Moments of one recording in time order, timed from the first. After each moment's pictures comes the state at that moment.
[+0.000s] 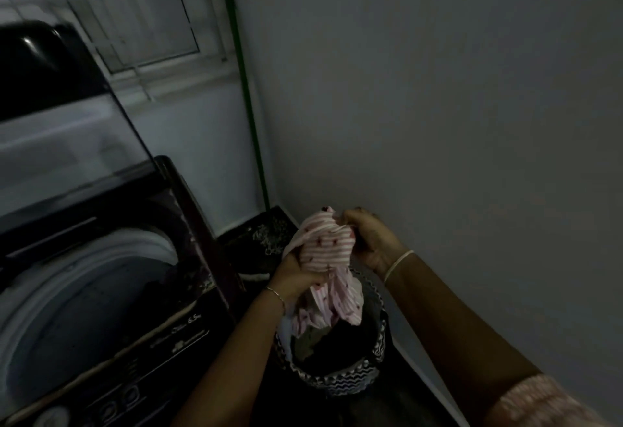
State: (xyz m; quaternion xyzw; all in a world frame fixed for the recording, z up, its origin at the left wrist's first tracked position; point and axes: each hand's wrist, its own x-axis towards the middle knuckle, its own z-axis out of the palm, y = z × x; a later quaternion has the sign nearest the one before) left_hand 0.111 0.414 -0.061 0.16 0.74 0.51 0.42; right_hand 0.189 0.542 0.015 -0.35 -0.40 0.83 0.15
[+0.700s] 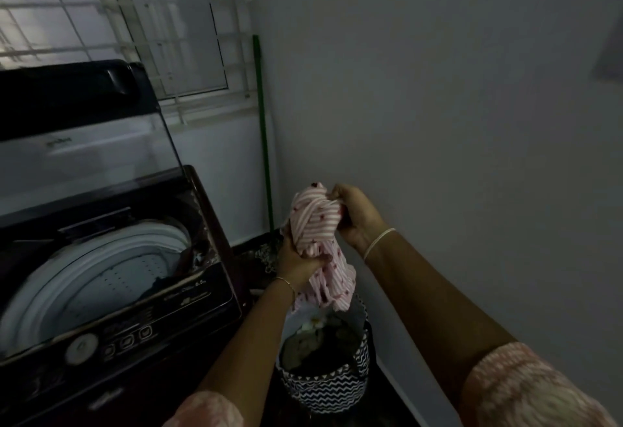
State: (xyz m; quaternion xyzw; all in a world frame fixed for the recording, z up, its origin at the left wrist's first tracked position) left_hand 0.193 0.406 0.003 0.13 0.74 0.61 0.25; right_hand 0.235 0.507 0.103 -0.30 -0.41 0.84 0.17
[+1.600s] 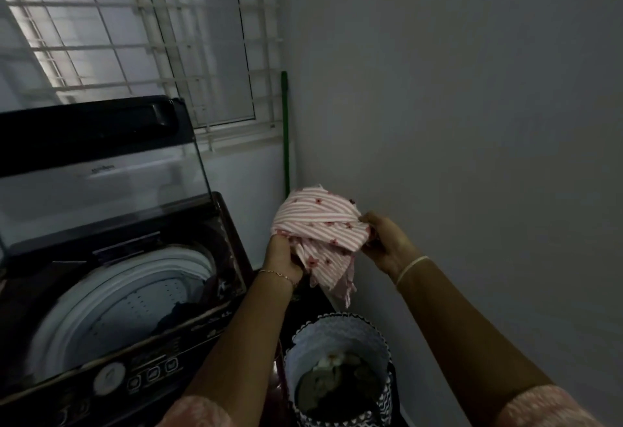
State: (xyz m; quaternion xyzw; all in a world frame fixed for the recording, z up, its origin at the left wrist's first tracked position) left_hand 0.134 0.386 0.082 -0.03 0.42 0.84 0.34; right_hand 0.220 0.522 0.108 -0.35 -0.46 0.80 0.17
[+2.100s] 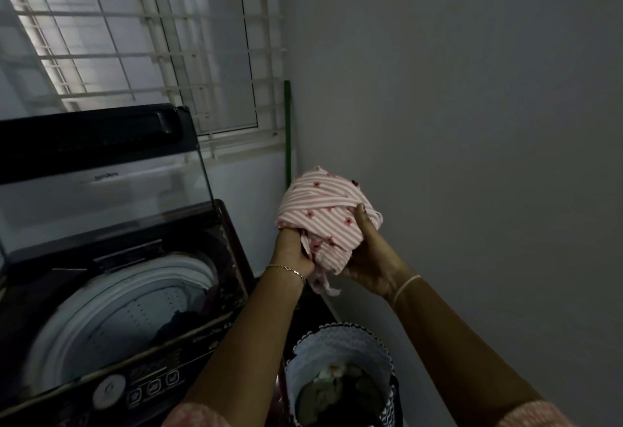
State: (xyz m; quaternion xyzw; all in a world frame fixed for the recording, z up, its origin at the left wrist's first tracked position) left_hand 0.127 0.400 0.109 0.01 0.39 0.85 0.36; right_hand 0.223 0.492 0.112 -0.17 -0.44 0.88 0.05
